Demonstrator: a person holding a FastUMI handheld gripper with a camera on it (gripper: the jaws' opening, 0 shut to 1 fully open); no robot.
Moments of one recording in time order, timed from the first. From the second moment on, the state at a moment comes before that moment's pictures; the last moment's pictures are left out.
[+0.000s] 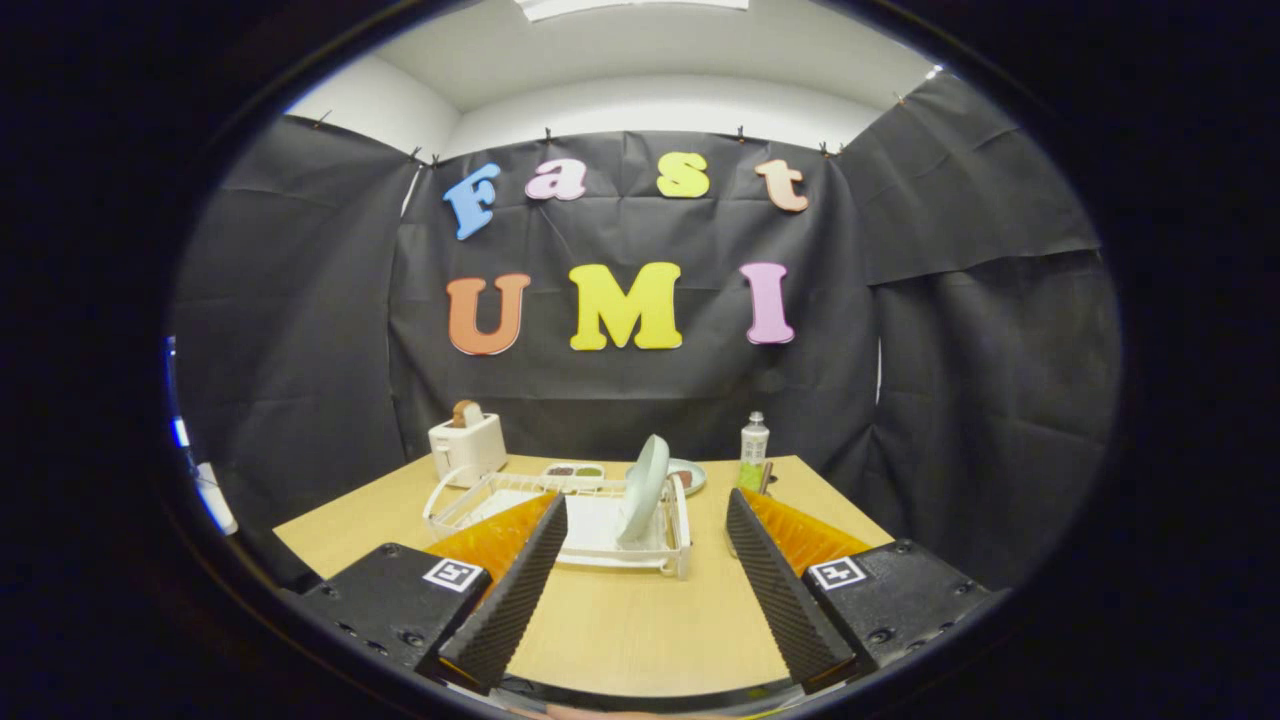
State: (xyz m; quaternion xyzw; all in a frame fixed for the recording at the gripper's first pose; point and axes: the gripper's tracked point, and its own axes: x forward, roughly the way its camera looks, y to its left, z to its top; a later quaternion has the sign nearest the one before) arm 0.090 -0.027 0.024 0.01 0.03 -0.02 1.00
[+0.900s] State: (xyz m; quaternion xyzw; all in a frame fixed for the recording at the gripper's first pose) arm 0.344 -0.055 0.050 -0.06 0.23 -0.08 0.97
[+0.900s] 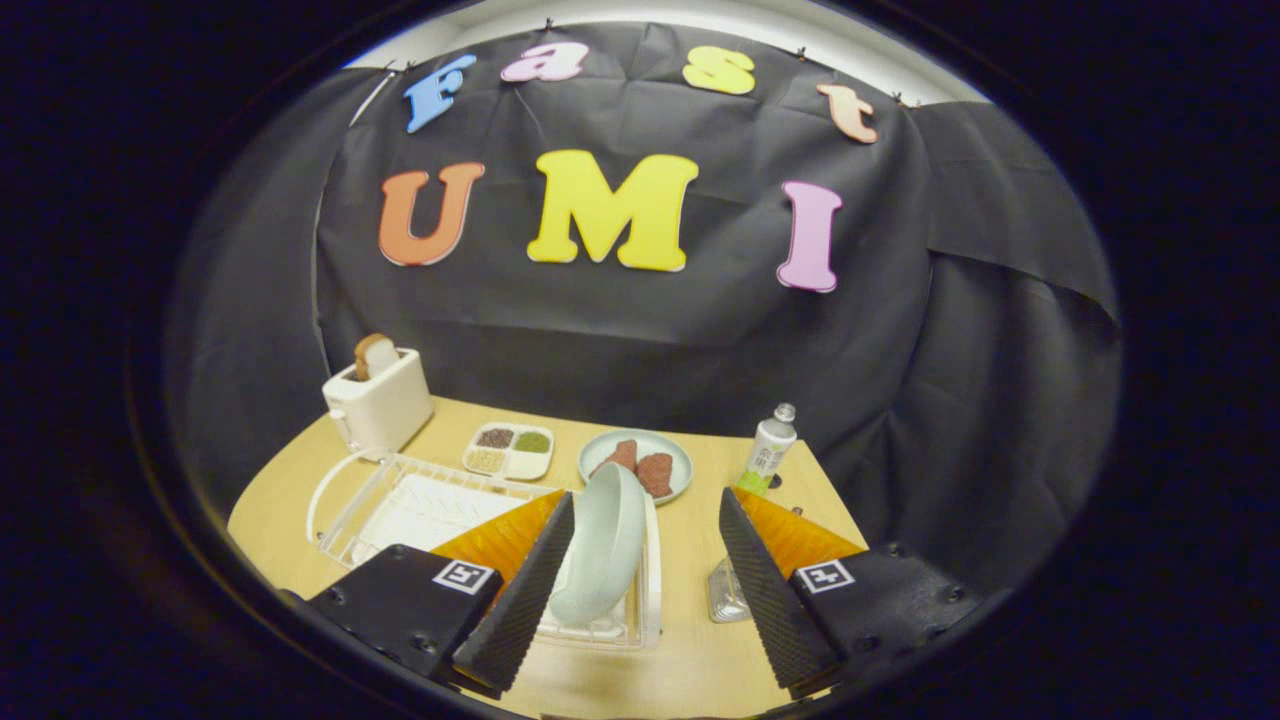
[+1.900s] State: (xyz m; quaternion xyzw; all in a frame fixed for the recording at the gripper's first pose) arm 0.397 -0.048 -0.009 -0.14 0.48 -0.21 0.84
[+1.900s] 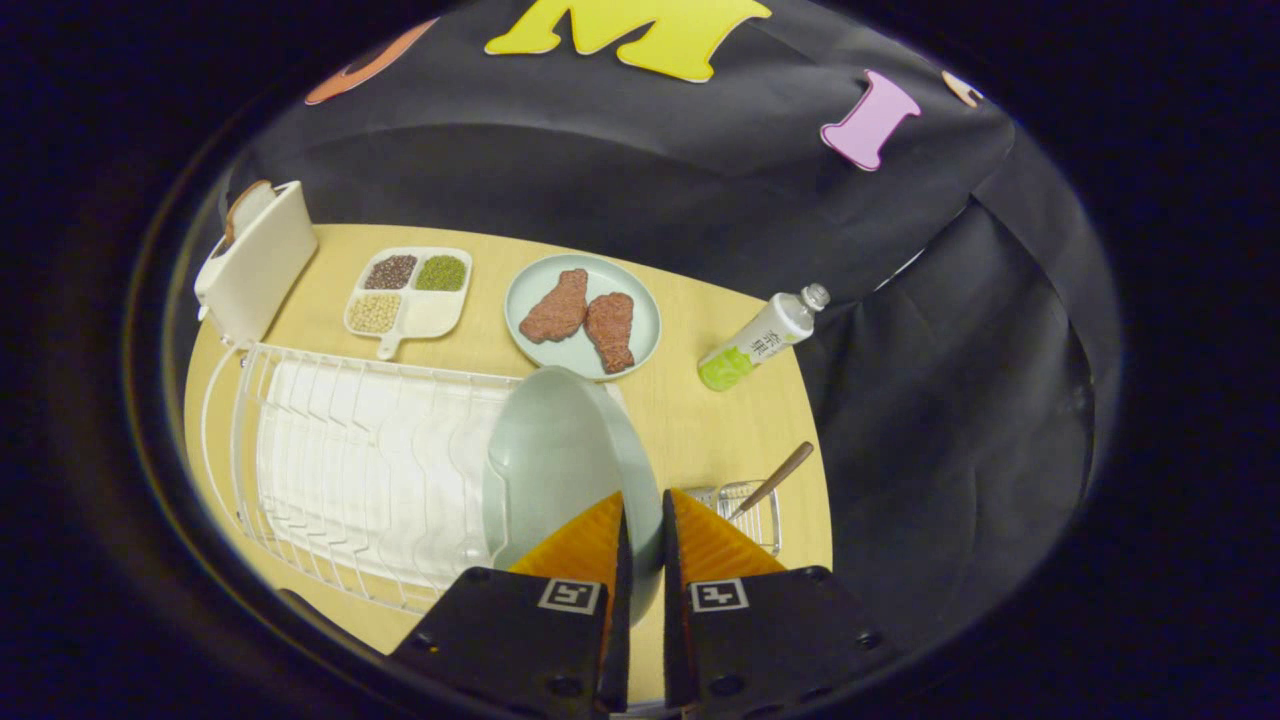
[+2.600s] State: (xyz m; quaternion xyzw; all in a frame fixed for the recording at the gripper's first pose) arm 0.370 -0.016 0.016 -0.19 0.44 -0.32 0.82
